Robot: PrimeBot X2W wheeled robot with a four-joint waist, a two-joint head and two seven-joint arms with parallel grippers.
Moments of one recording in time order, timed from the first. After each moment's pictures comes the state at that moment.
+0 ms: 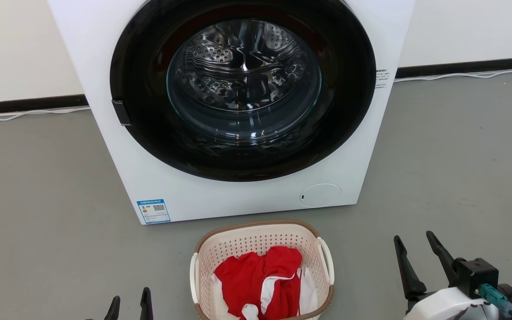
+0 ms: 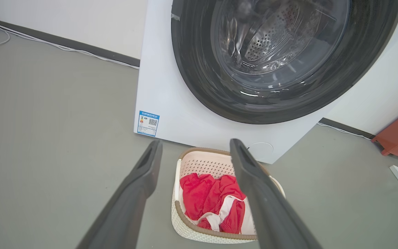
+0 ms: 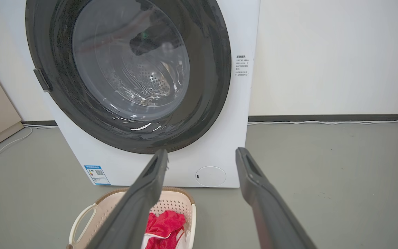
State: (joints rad) left arm 0.14 0.06 -0.04 0.30 -0.43 -0.02 -0.26; right arm -0.04 -0.09 -0.03 0.36 0.07 0.13 -0.20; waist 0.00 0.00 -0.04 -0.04
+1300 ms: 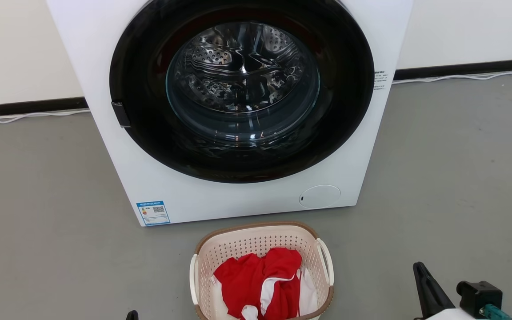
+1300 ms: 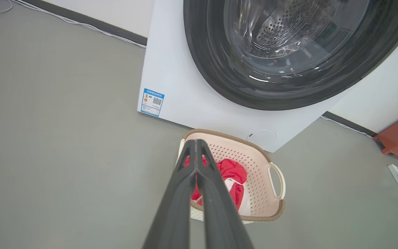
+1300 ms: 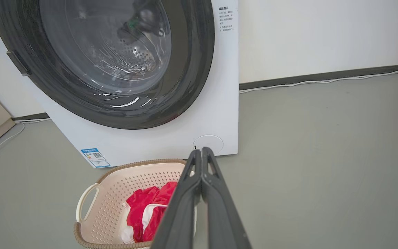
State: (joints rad) left arm 0.17 0.05 -0.03 0.34 -0.48 -0.02 -0.24; right arm 0.02 -0.06 -0.07 0.40 0.13 0.13 -0.16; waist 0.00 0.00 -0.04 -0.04
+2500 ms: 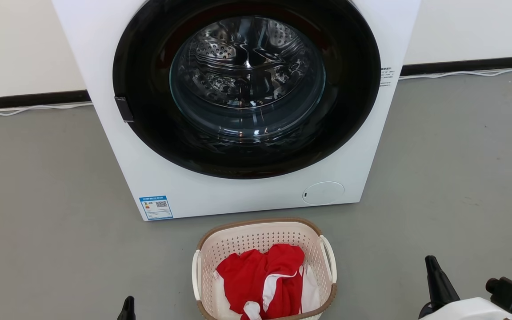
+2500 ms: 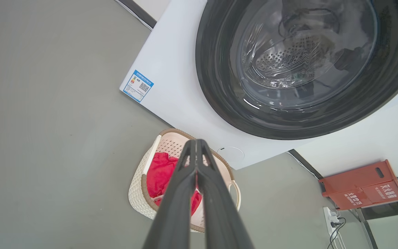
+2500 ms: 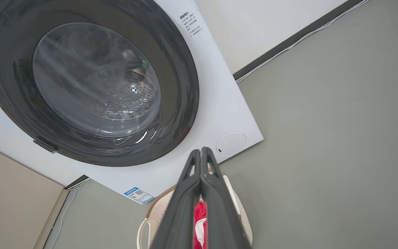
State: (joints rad) left arm 0.13 0.05 0.00 0.32 -0.81 -0.04 -0.13; right arm 0.01 -0.06 -0.09 0.37 0.56 0.13 -0.09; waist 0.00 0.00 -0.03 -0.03
